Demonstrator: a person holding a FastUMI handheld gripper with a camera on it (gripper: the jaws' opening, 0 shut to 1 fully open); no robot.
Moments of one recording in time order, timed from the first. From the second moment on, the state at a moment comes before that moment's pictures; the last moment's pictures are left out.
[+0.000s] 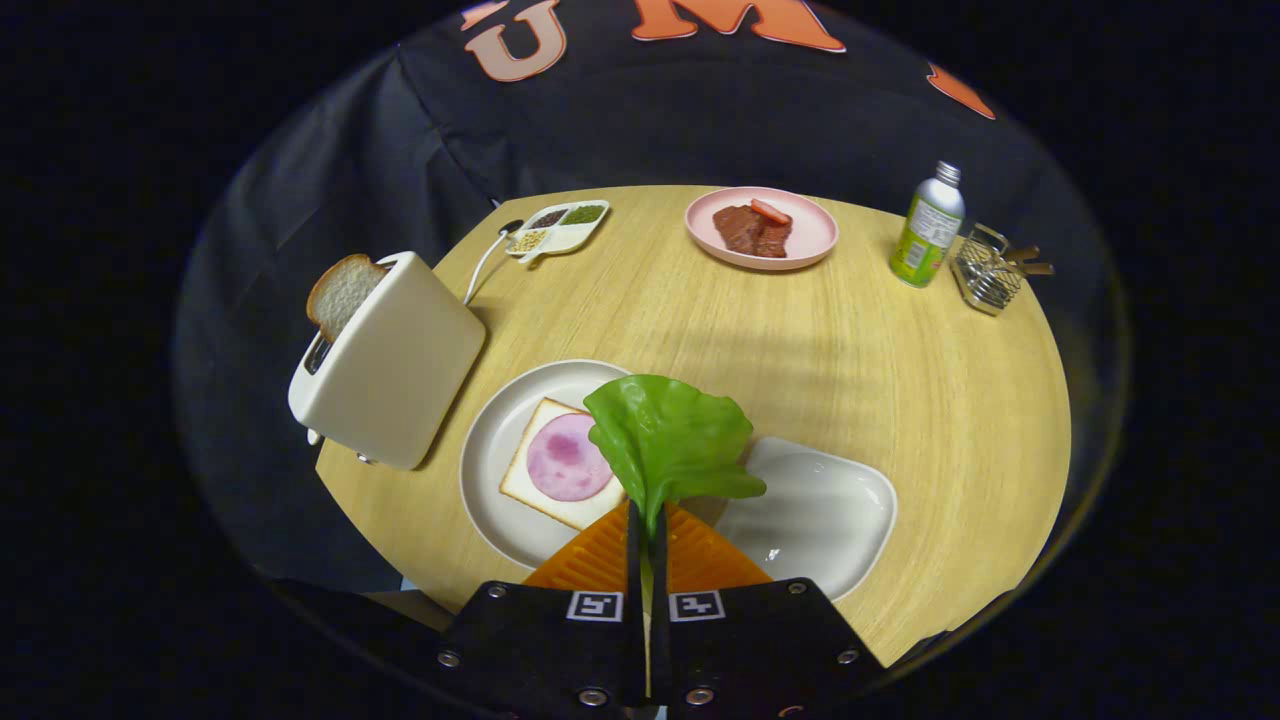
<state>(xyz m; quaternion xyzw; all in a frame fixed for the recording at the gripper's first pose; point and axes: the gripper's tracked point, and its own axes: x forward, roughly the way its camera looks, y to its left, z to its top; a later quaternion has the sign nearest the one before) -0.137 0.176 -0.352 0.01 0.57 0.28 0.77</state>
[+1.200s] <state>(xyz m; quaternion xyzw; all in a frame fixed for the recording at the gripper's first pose) -0.135 0.223 -0.395 -0.03 0.58 0.29 0.76</state>
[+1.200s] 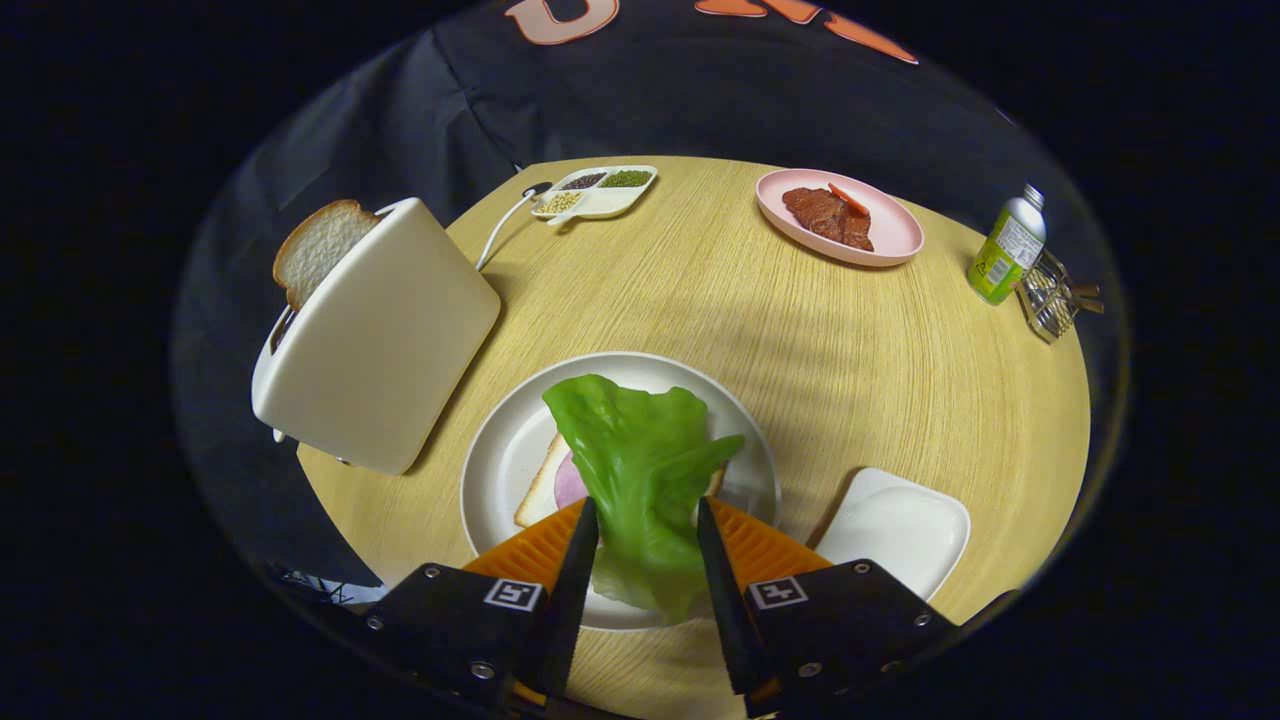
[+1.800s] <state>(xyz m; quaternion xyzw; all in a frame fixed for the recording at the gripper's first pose) -0.110 0.233 -0.346 0.03 0.52 0.34 0.78</state>
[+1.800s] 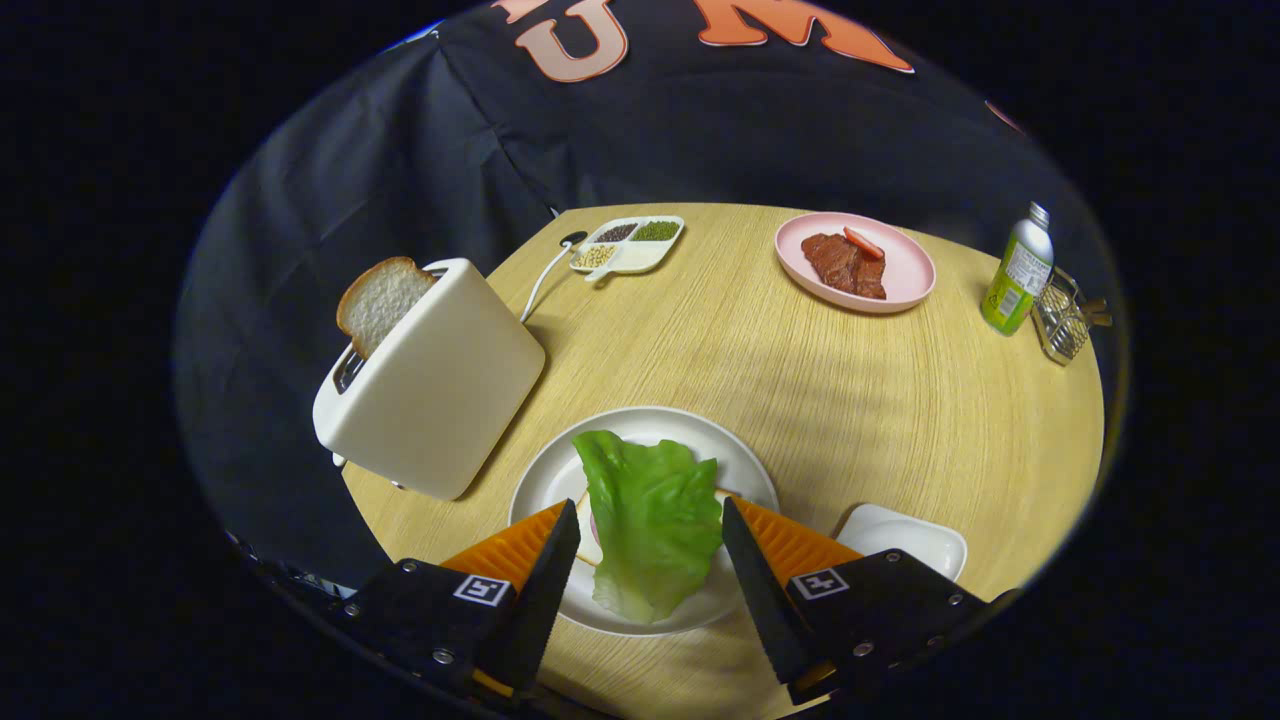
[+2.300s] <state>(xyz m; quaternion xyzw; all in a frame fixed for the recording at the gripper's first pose) -0.083 0.279 -0.255 0.05 0.49 0.34 0.80</state>
